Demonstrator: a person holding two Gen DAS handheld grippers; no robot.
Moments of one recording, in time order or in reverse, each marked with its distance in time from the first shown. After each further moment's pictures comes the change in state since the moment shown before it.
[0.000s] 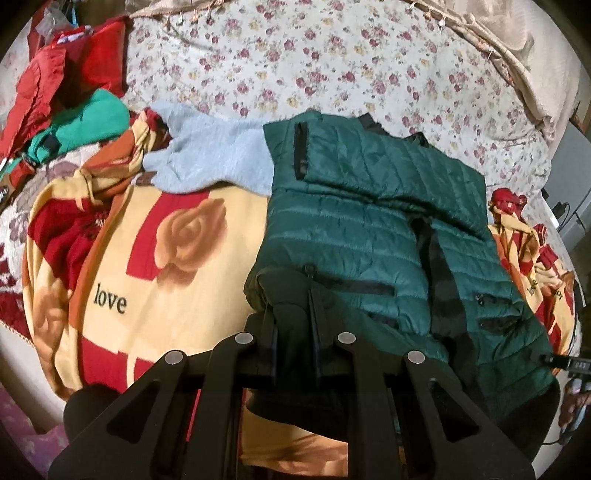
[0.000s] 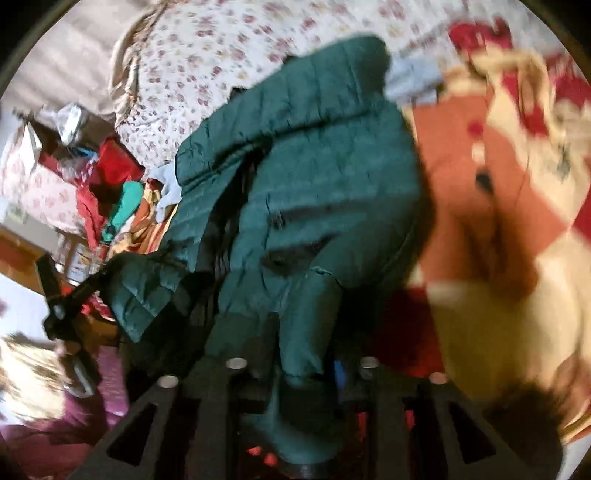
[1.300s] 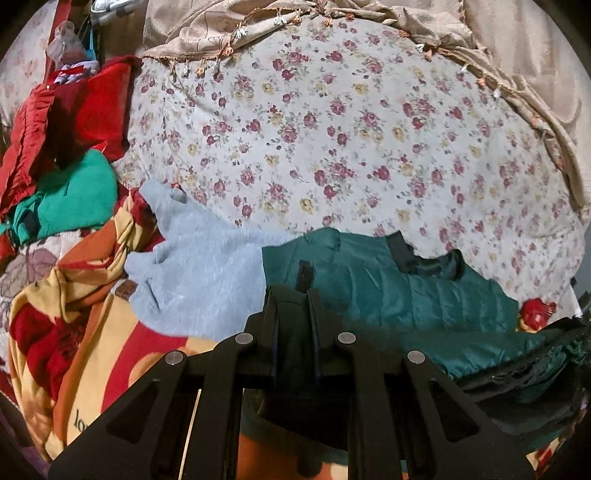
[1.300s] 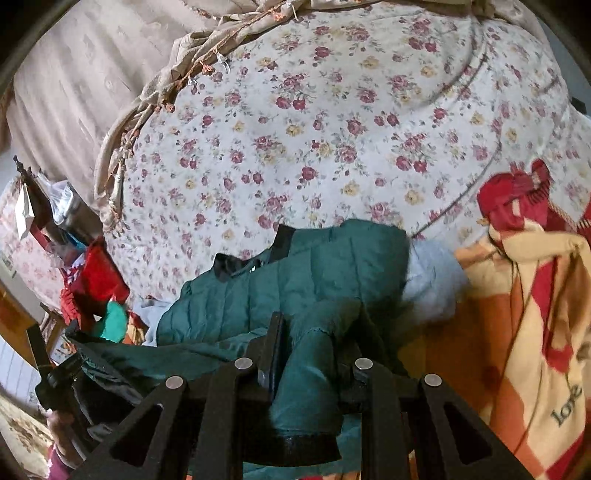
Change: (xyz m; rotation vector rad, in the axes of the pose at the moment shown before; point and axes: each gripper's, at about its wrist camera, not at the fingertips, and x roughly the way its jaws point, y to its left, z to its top) left arm 0.062 -0.019 0.171 -0.113 -0.214 0.100; right arm -0.029 0.039 0.229 -0.092 -0.482 -0.119
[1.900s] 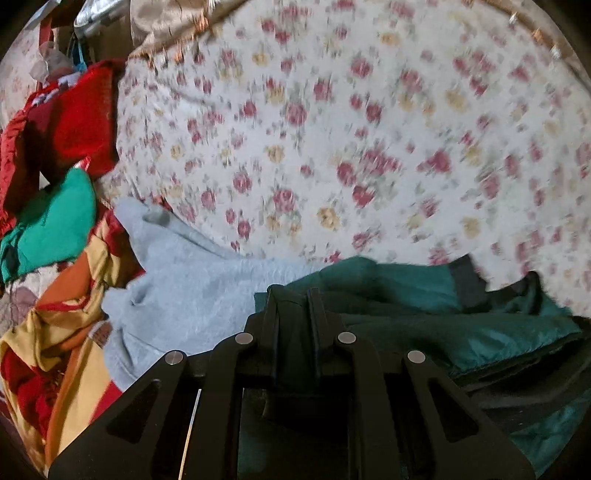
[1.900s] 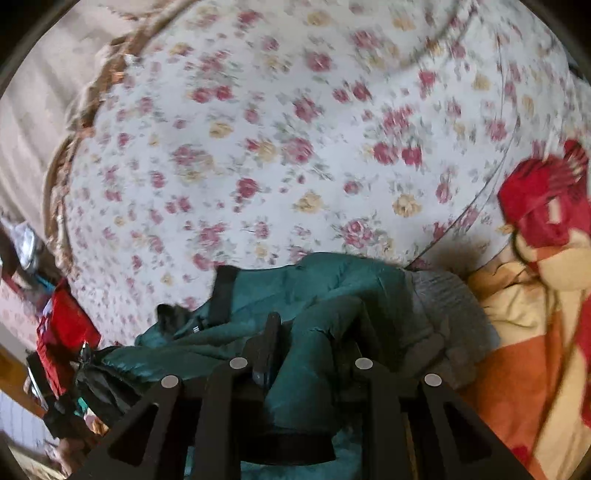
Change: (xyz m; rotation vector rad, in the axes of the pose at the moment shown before) left arm 0.135 -0.032 0.036 0.045 0.038 0.193; right arm 0.123 -0.061 0.049 0.173 0.016 -0.031
